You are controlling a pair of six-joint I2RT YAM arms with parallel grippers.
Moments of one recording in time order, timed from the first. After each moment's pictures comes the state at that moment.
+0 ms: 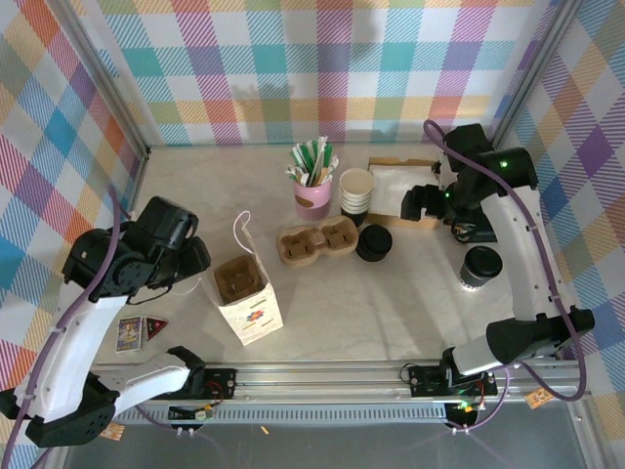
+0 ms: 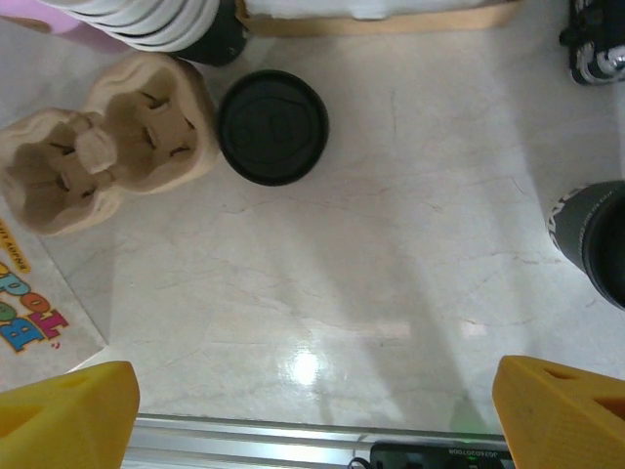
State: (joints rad) left arm -0.55 1.04 1.59 -1.68 -0.29 -0.90; right arm 0.24 1.46 1.83 -1.61 -0.09 0.33
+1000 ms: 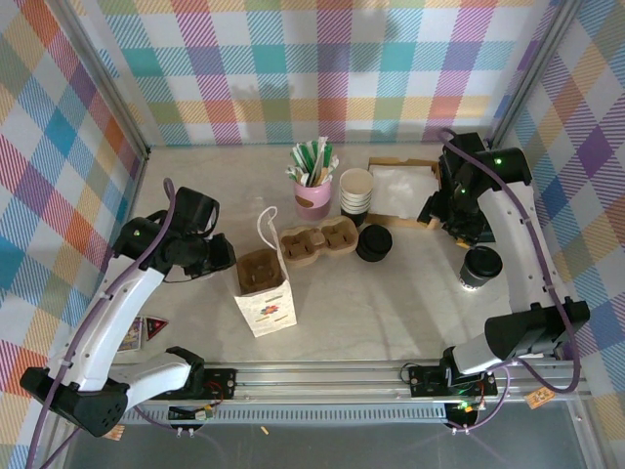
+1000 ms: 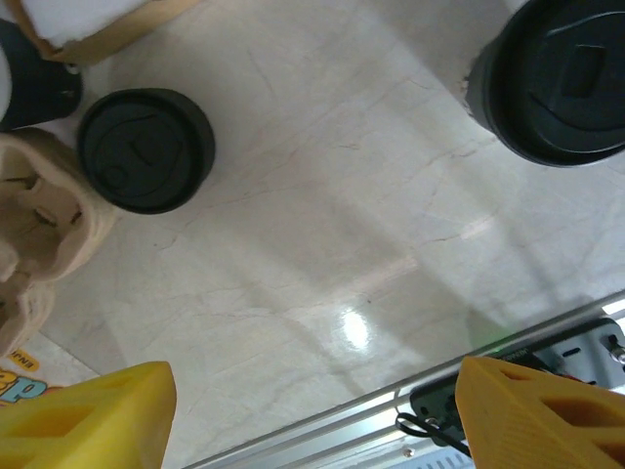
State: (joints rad) left arm -0.41 1.11 1.34 -1.36 0.06 -0.65; right arm 0.18 1.49 1.77 -1.68 0.02 0.71
